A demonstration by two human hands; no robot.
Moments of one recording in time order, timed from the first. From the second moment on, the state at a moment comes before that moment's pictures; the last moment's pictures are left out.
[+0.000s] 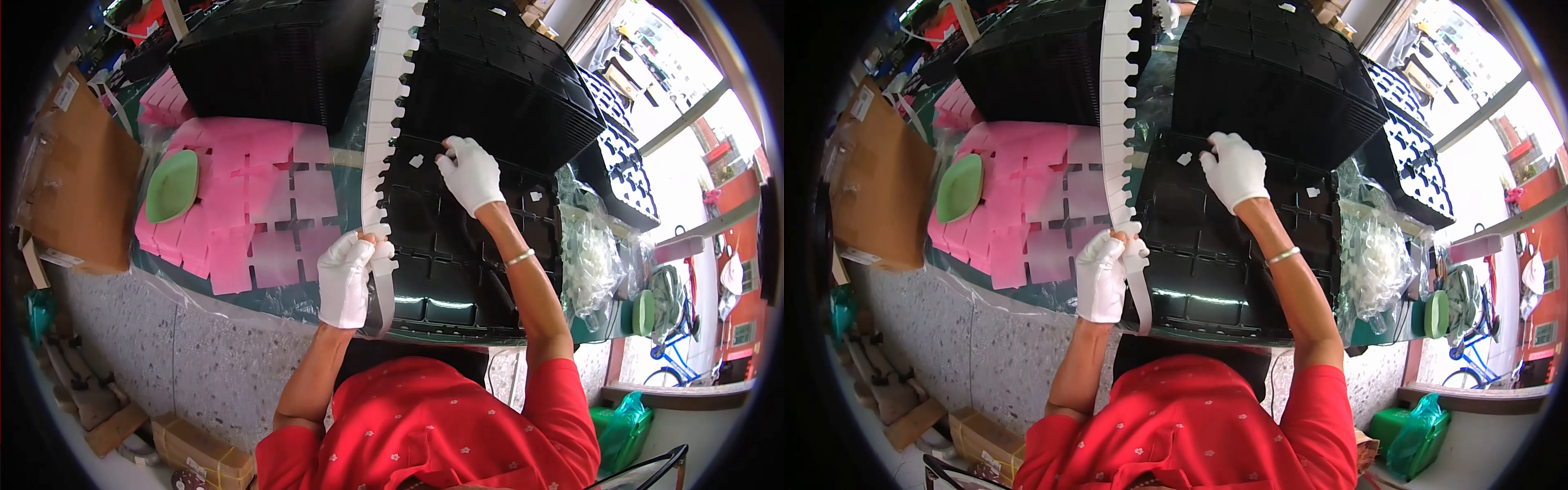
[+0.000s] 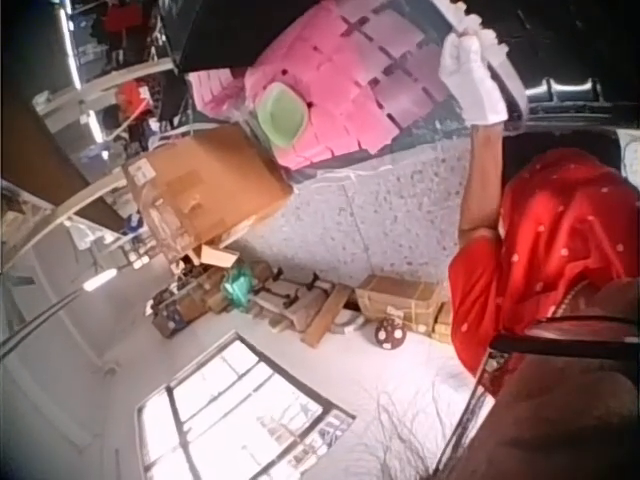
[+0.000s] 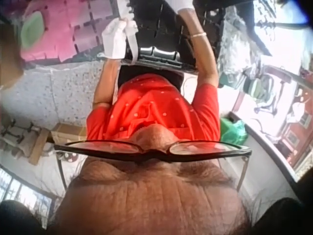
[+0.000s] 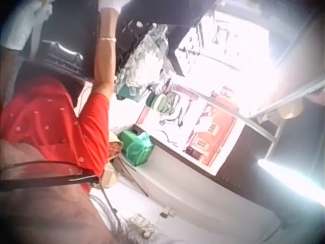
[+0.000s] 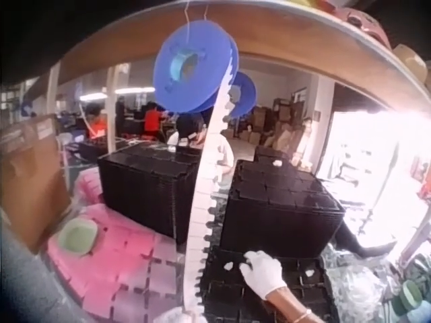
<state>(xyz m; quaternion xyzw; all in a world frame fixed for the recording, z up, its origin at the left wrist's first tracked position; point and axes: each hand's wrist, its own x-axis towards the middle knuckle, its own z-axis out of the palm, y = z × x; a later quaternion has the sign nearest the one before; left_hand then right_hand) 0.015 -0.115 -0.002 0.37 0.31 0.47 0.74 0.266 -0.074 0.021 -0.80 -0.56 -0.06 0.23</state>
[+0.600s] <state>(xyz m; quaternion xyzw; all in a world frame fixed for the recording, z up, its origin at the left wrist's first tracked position) 0.043 -0.118 0.008 0.37 0.31 0.49 0.73 0.196 -0.184 0.056 -0.62 -0.58 0.29 0.43</state>
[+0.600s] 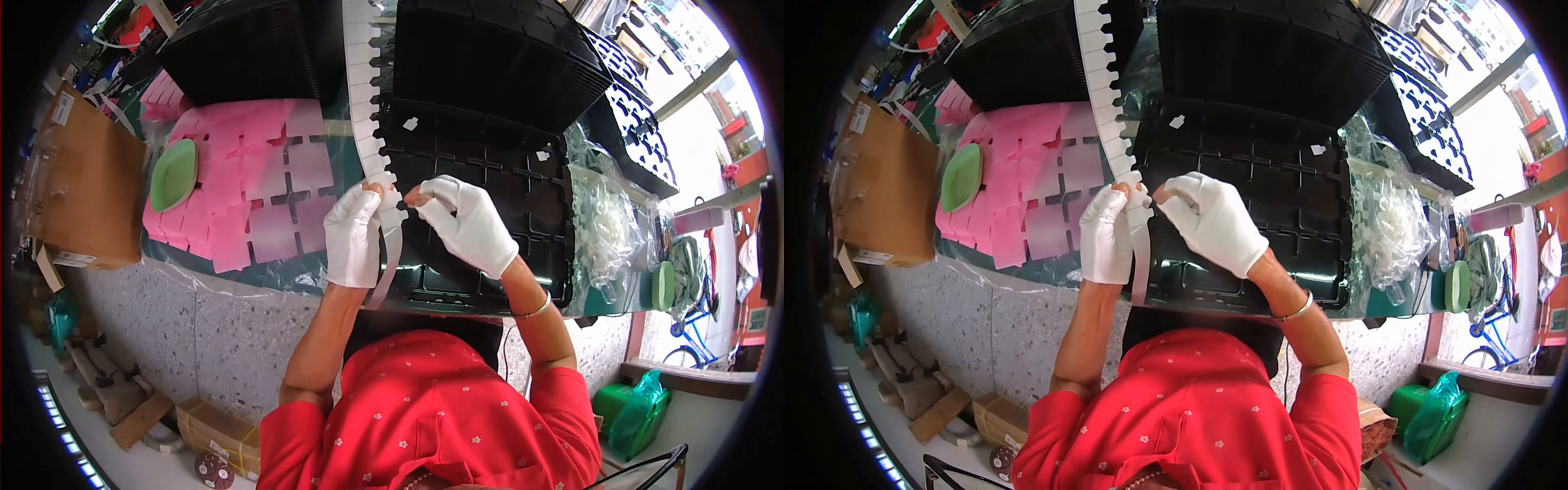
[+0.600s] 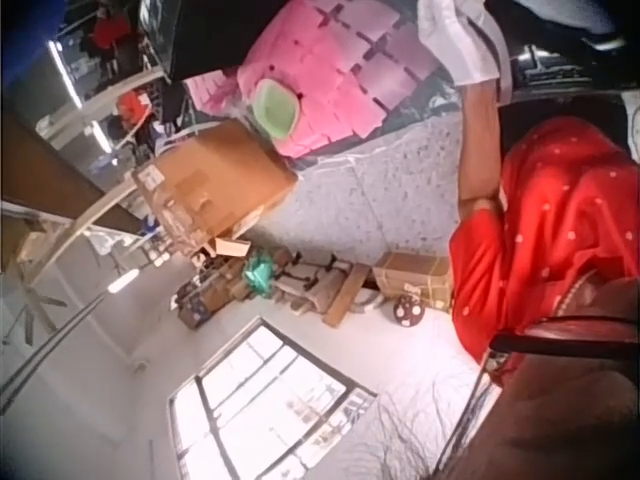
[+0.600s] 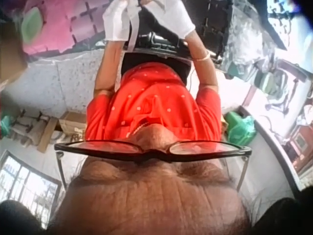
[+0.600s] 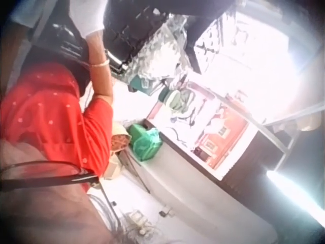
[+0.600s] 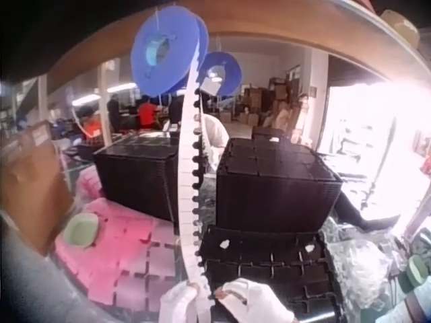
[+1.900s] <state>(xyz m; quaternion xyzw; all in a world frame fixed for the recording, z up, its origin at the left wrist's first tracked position) 0.032 -0.053 0.037 0.52 0.22 0.21 0.80 0.375 -0.247 0.048 -0.85 -0.45 -0.25 0.09</state>
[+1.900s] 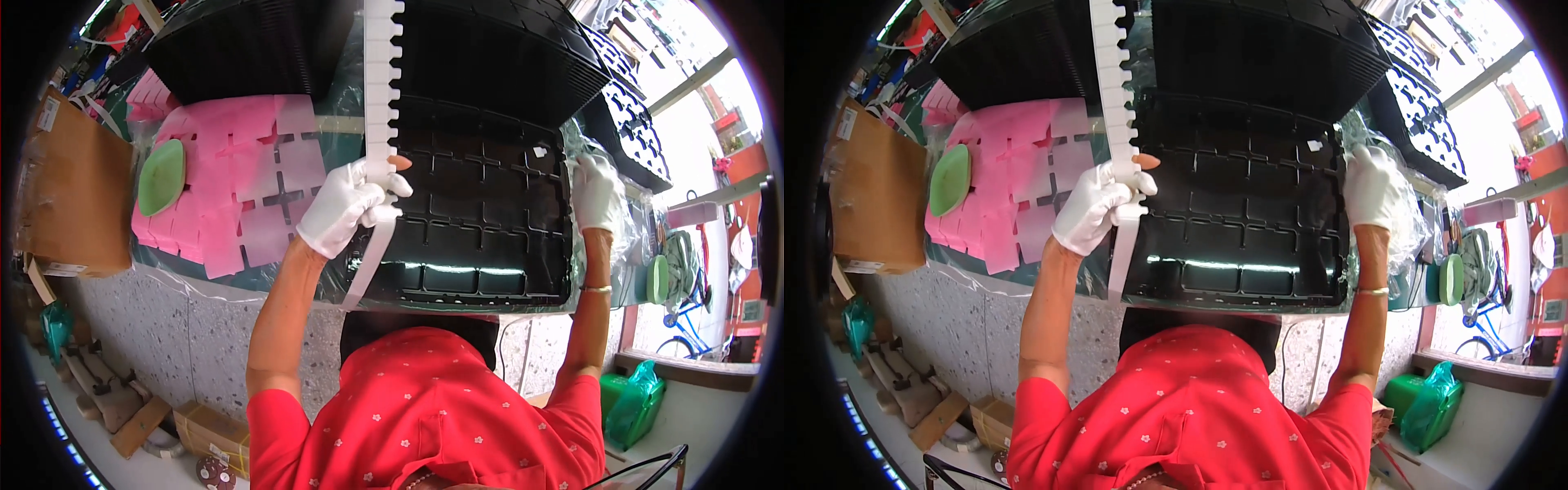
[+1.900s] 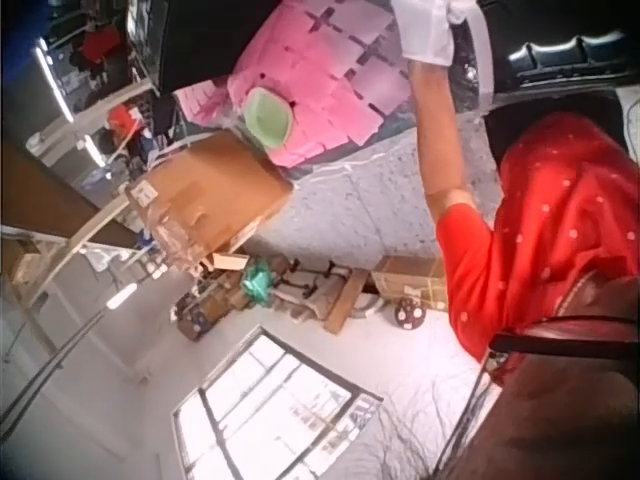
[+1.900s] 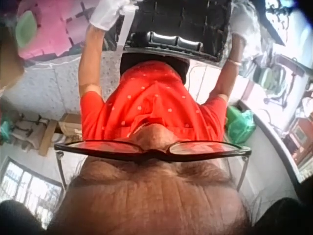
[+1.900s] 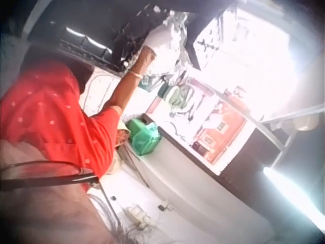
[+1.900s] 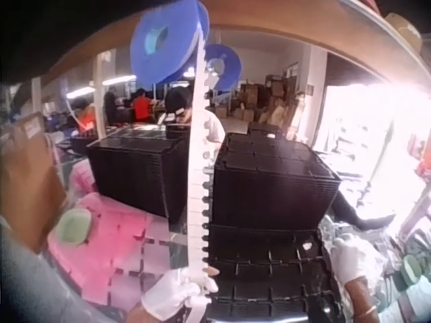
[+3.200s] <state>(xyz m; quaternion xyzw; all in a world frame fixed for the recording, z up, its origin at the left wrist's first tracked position) 0.085 0.026 0.024 0.65 0.14 0.22 0.72 0.246 -0.128 0.030 -0.47 -0.33 0.65 0.50</state>
